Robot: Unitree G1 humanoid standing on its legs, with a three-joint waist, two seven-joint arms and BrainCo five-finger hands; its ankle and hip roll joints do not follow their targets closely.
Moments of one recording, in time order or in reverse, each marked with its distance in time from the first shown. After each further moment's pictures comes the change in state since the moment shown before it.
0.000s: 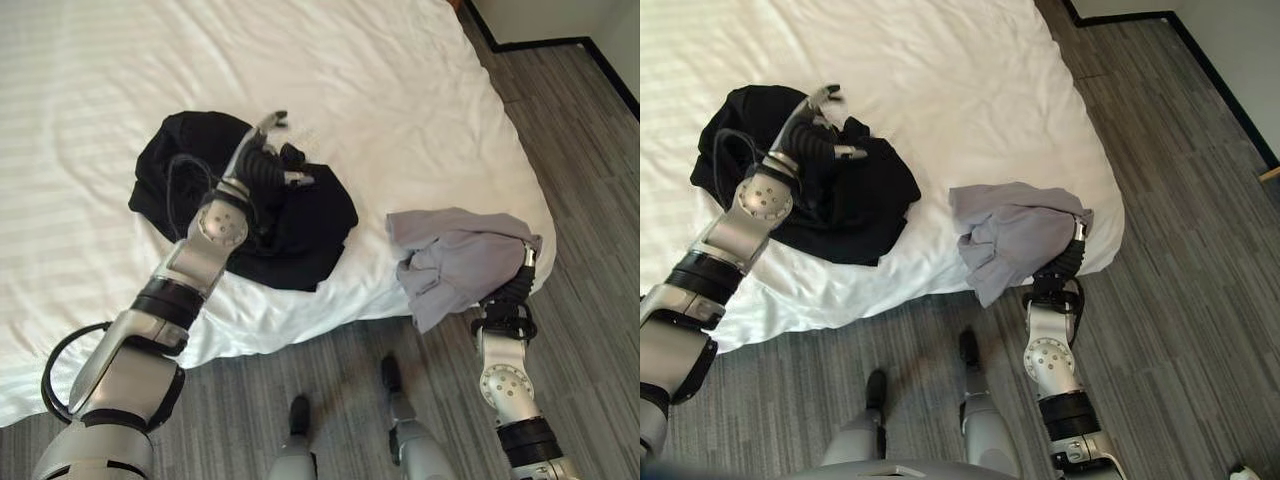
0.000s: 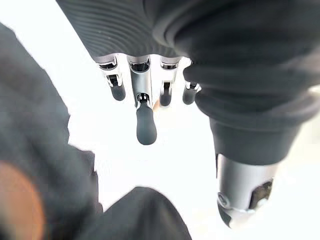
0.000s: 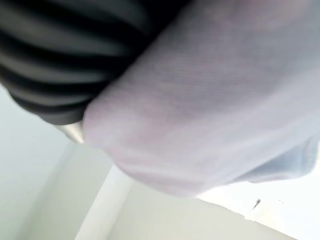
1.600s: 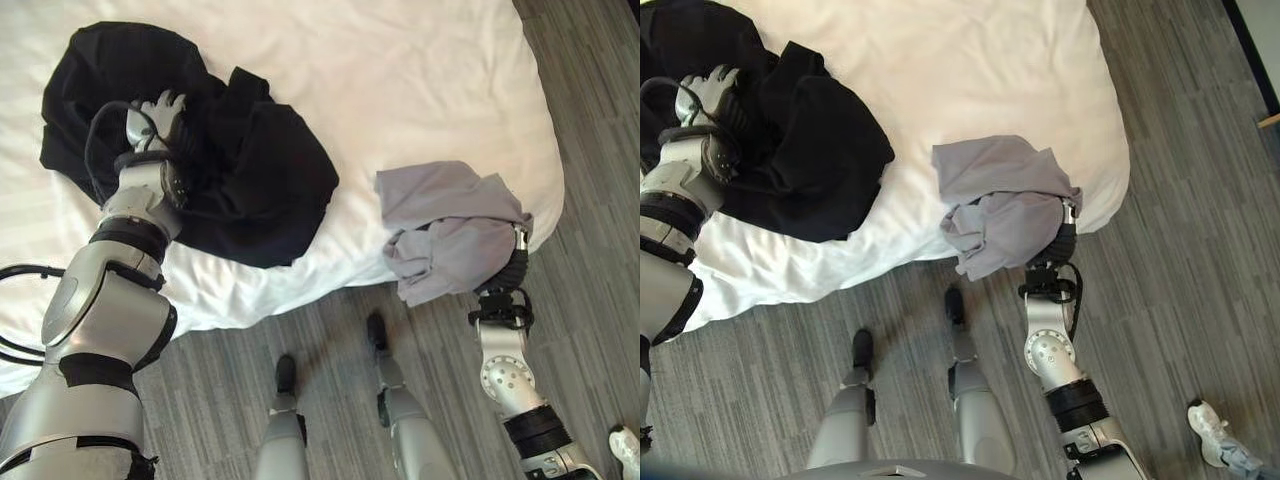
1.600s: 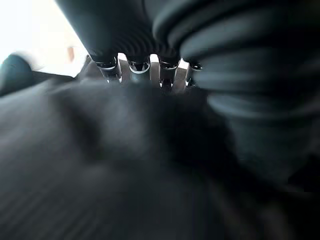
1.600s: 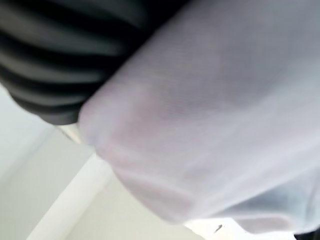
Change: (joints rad) left arm -0.261 0.015 -0.151 0.665 0.533 0.148 0.044; right arm -0.049 -0.107 0.116 -0.012 -0.014 -0.024 0.028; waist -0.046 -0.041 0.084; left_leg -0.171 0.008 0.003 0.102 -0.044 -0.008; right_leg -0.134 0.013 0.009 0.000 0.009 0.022
